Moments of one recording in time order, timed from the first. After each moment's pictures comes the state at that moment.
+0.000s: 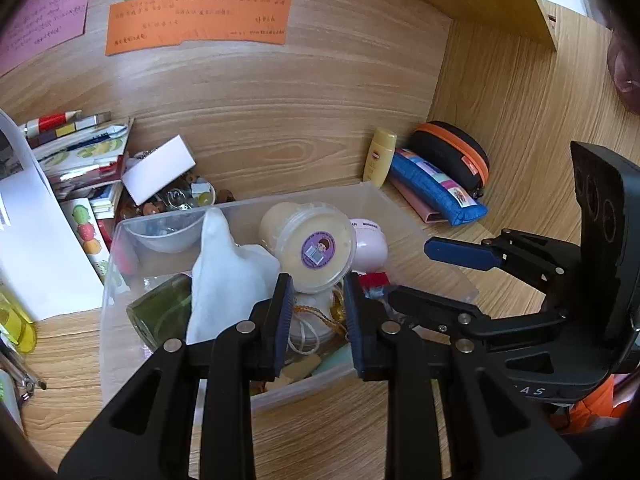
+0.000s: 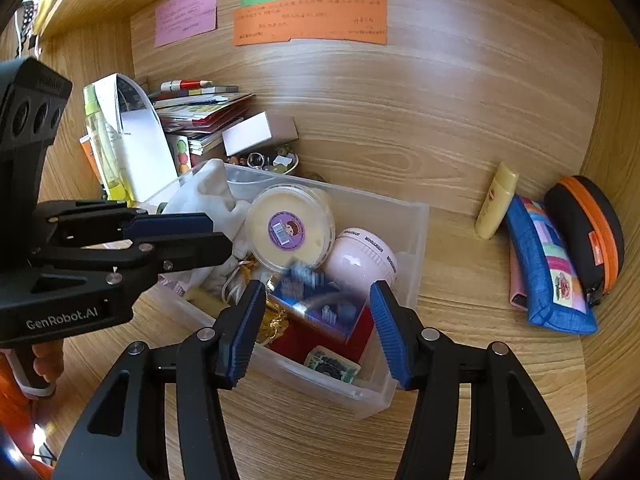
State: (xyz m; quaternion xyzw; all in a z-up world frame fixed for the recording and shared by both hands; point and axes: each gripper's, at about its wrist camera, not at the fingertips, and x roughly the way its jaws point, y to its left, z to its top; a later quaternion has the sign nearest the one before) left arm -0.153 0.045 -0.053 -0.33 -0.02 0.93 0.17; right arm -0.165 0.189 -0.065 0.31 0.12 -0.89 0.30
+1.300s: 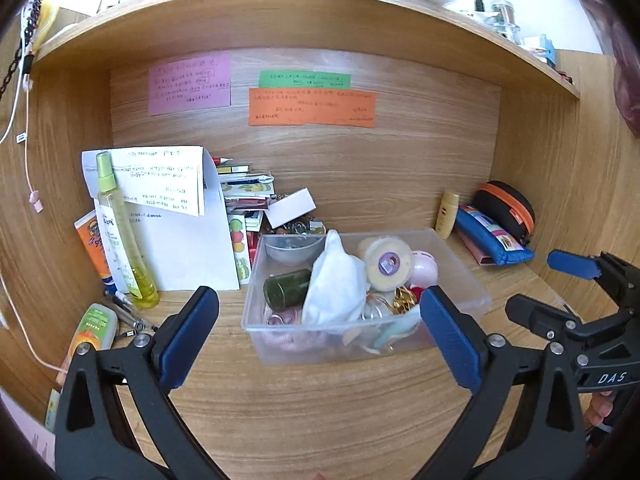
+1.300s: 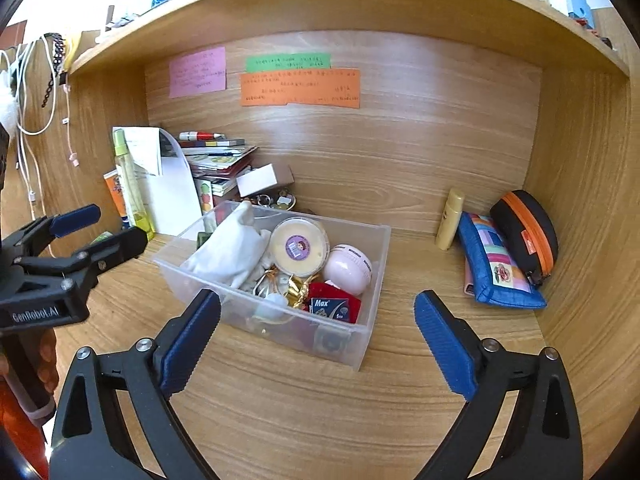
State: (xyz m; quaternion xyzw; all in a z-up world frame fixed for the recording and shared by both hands) left arm -0.031 0.030 -0.010 -0.22 -0.02 0.97 -0.02; right arm -0.080 0.229 -0.016 0.25 0.09 -0.92 0.27
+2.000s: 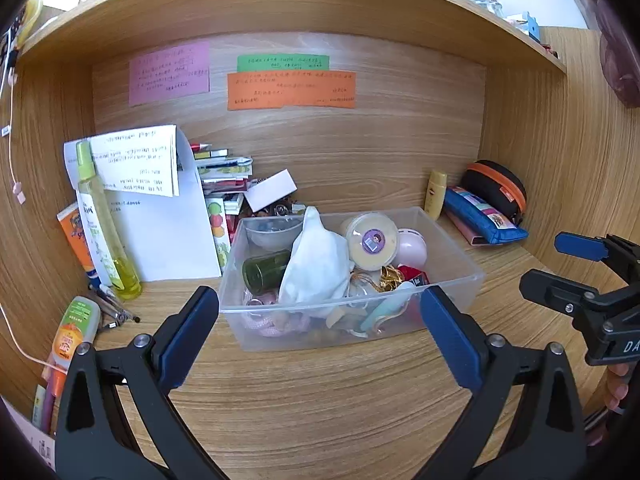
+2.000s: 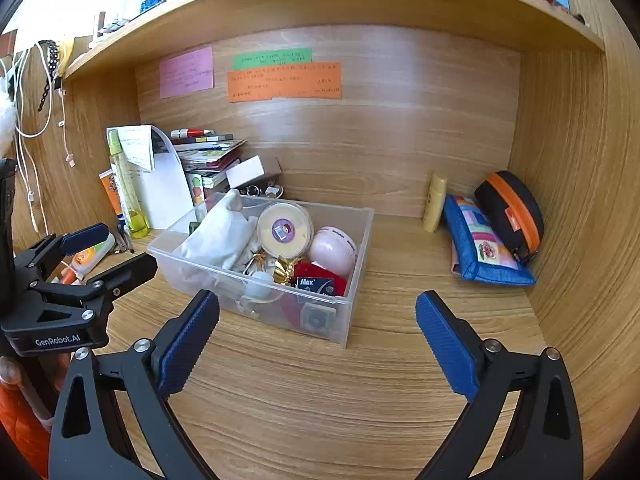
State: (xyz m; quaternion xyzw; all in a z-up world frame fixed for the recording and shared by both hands) left arm -0.040 0.044 -0.031 -0.23 0.00 0.97 0.00; right arm -0.081 0.251 -0.025 0.27 0.07 -0.92 0.26
